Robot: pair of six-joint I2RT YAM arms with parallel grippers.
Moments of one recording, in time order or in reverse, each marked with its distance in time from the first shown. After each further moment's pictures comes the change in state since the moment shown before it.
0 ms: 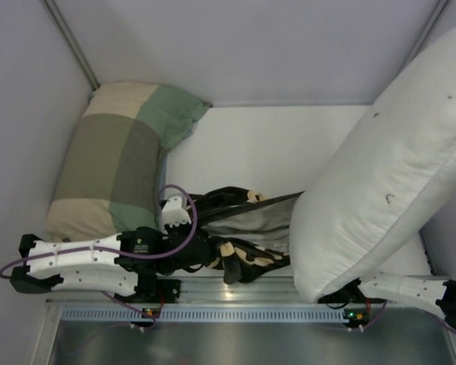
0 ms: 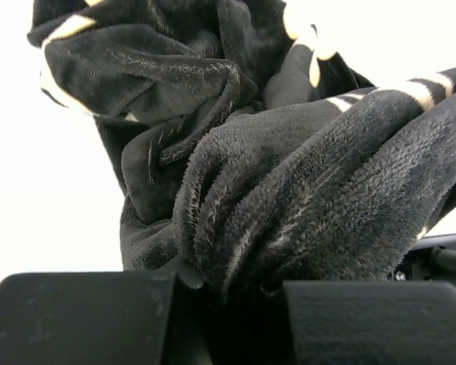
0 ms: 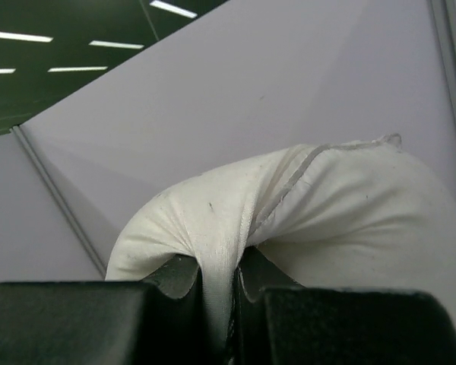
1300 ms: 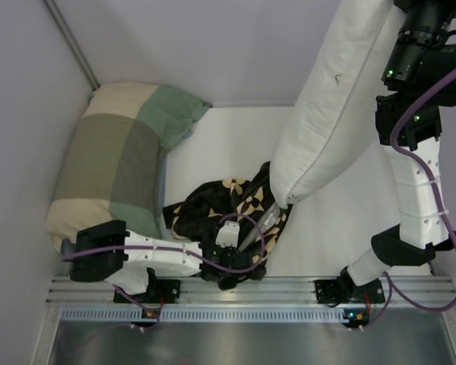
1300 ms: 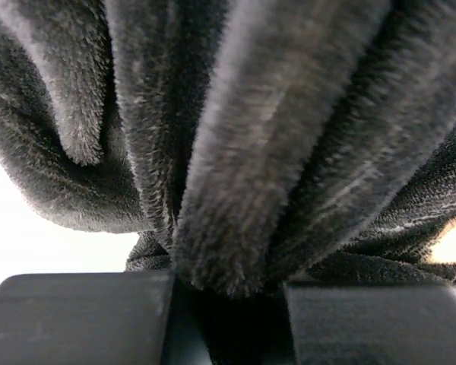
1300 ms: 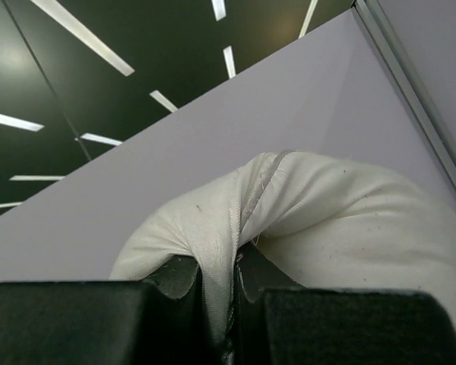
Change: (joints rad) left arm 0.012 0.606 -0.145 0.390 0.317 0.226; right arm -0.519 0.750 0.292 0.678 -0.126 0.100
